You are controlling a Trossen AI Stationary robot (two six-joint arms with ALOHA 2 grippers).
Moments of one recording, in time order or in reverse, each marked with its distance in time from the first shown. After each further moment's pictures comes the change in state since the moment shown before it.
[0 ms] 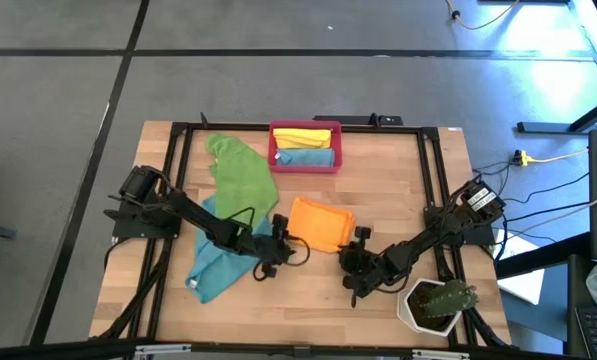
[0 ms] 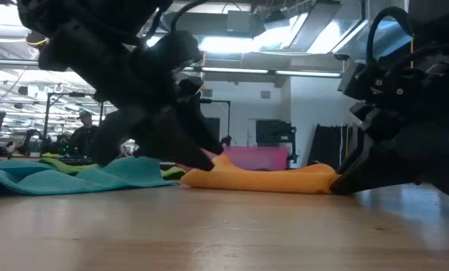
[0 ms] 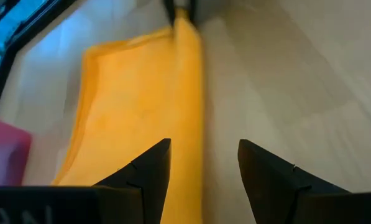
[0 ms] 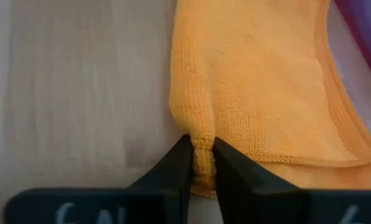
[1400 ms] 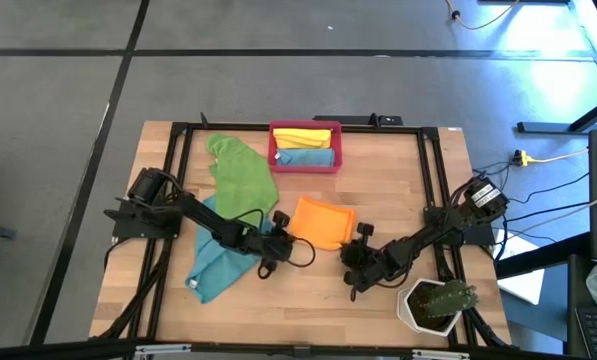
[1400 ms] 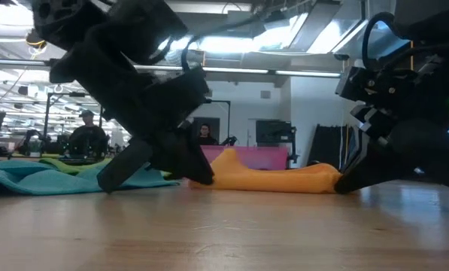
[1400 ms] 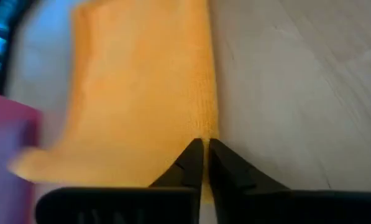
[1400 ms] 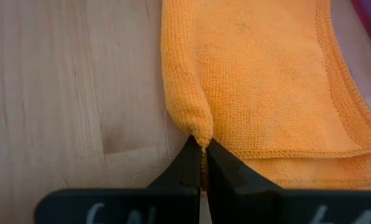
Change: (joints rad) left arm 0.032 0.087 0.024 -0.108 -0.058 0.054; right arm -0.013 -0.042 -0.002 -0.027 -0.073 0.032
